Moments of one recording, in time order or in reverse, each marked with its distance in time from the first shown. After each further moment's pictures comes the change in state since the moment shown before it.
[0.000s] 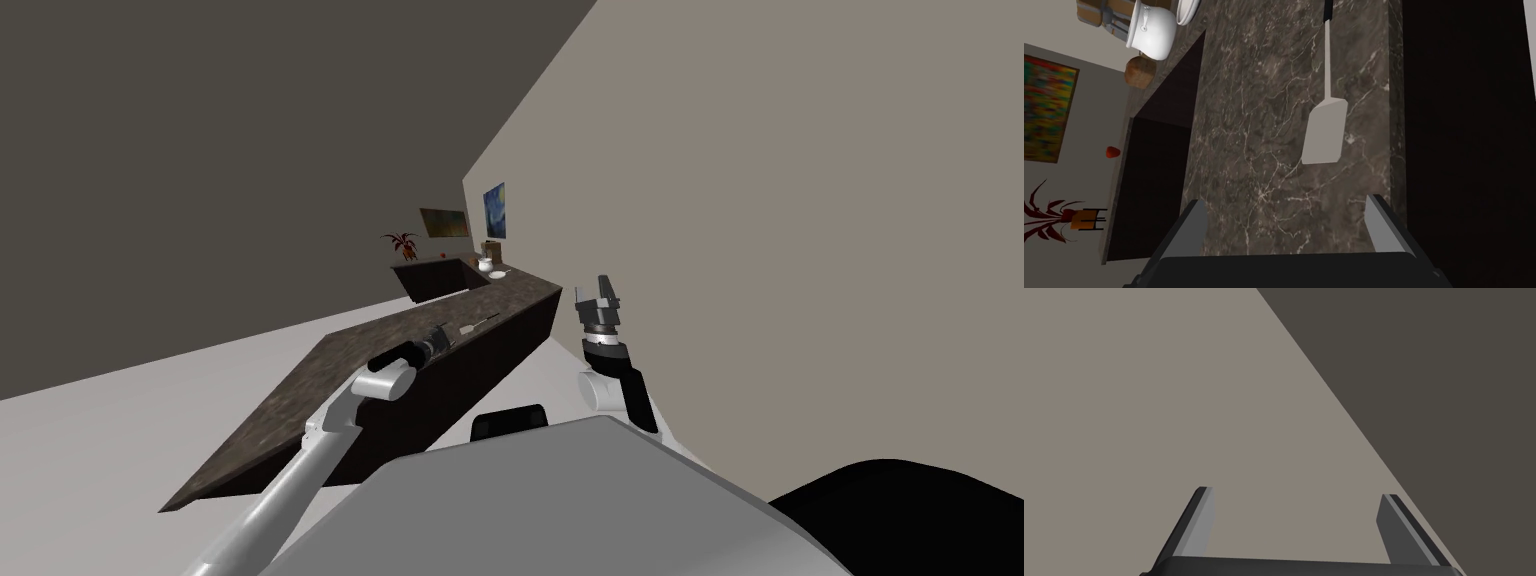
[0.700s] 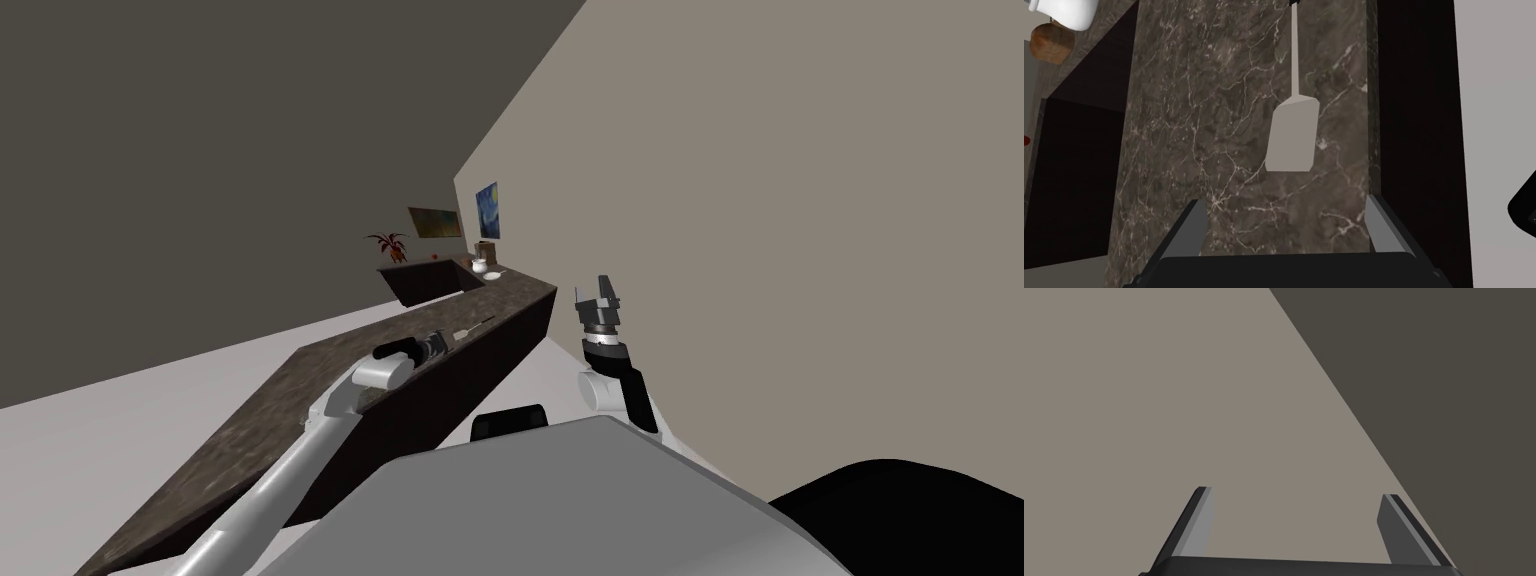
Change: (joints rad) left arm -0.065 0.046 0.004 0.060 0.084 0.201 0.092; right arm 0.000 0.000 0.000 0.000 0.000 0.000 0.000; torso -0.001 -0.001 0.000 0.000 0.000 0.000
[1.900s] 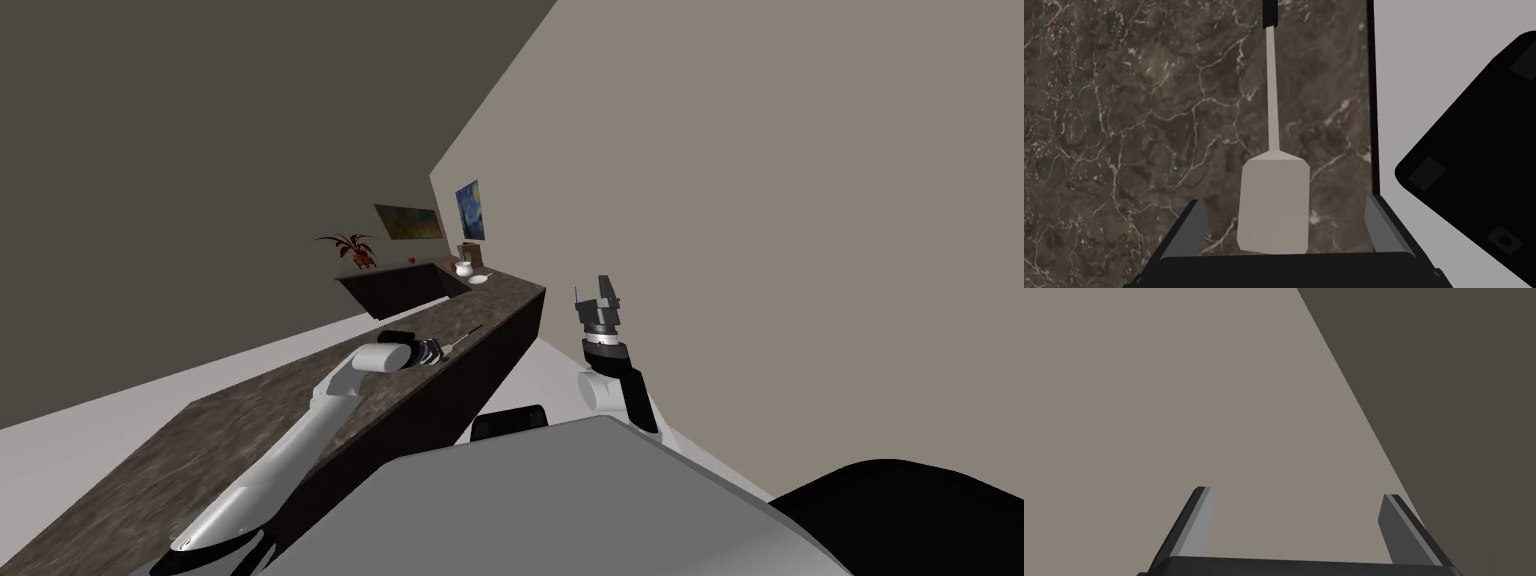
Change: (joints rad) left arm -0.107 0.044 0.026 0.115 0.149 0.307 0.132; right arm 0.000 0.000 0.000 0.000 0.000 0.000 0.000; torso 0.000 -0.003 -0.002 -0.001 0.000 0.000
